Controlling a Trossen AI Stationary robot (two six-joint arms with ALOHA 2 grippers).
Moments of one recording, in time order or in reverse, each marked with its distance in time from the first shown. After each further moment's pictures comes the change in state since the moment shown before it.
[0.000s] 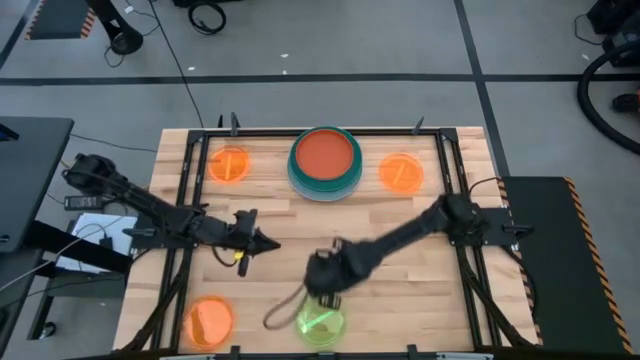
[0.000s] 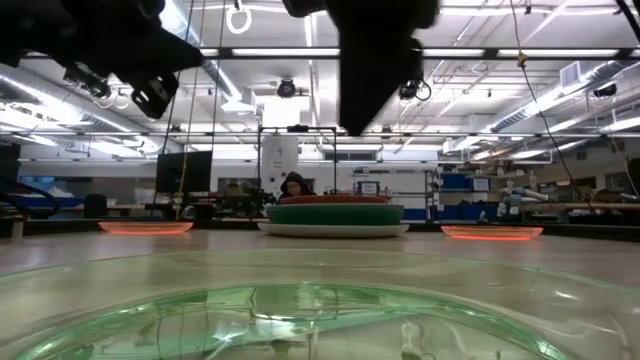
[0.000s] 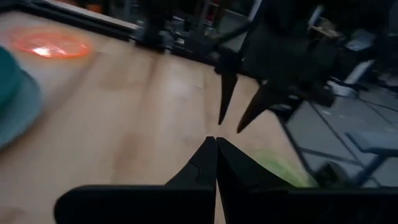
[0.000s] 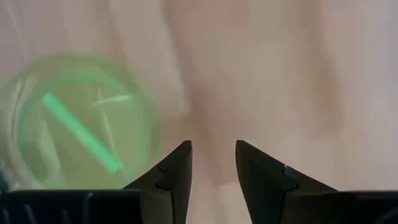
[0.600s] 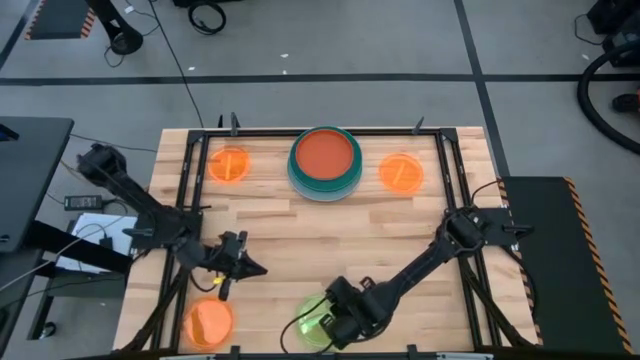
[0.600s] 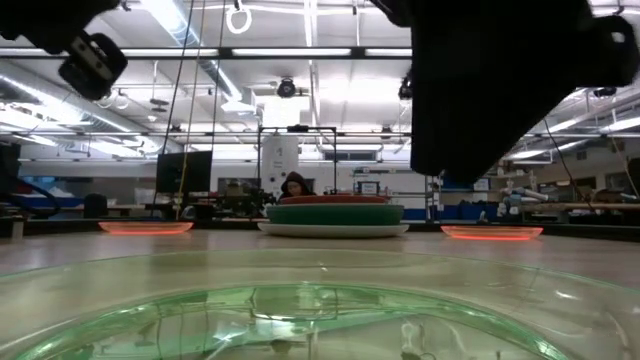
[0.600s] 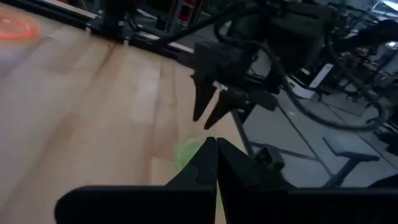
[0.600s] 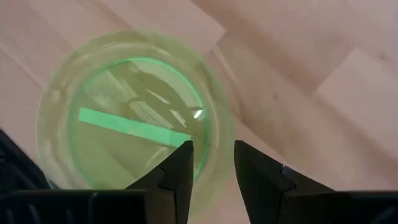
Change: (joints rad) left arm -0.336 0.021 0.000 0.045 -0.232 -0.124; right arm 0.213 0.050 -0.089 0.132 0.134 0.811
